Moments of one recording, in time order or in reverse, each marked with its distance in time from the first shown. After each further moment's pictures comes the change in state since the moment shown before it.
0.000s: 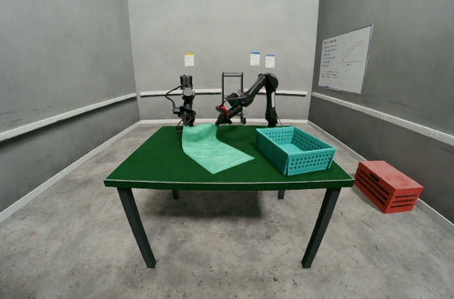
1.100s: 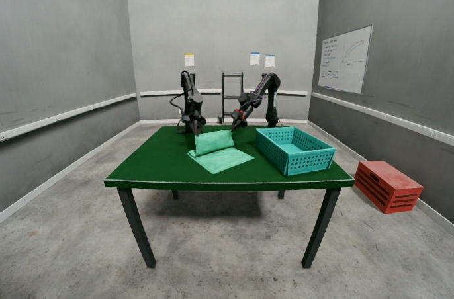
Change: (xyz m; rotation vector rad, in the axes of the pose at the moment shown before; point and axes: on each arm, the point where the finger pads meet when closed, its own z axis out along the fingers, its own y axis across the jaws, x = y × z) left arm -0.029 0.141 -0.062 -0.408 -0.169 -0.259; right arm -0.009 0.112 0.104 -0.075 0.062 -0.074
